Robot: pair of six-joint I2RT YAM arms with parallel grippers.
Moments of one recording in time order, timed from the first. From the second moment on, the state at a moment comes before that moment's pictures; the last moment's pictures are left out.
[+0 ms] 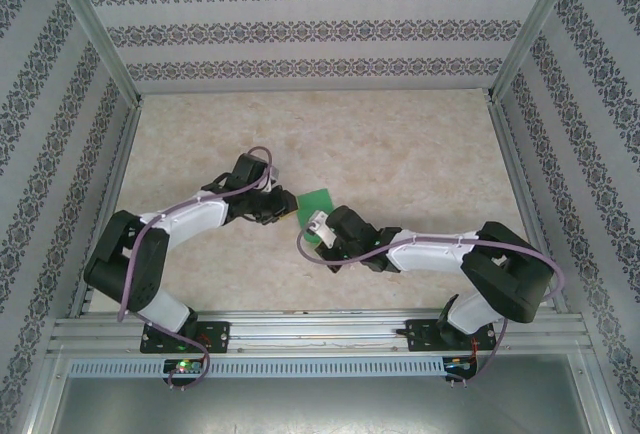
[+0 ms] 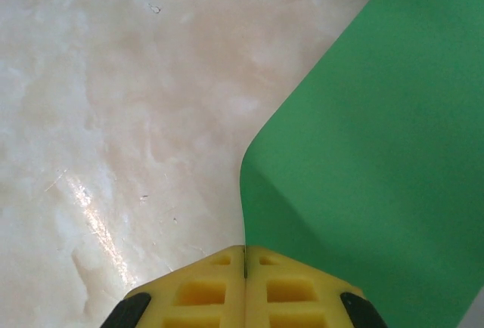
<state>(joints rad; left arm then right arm) -0.43 1.58 0.89 -0.22 0.50 -0.84 0.90 1.51 0.64 0.00 -0.11 0.04</state>
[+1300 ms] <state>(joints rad) -0.47 1.98 1.15 -0.31 0.59 -0.56 0.67 1.58 0.67 -0.07 -0.45 0.24</state>
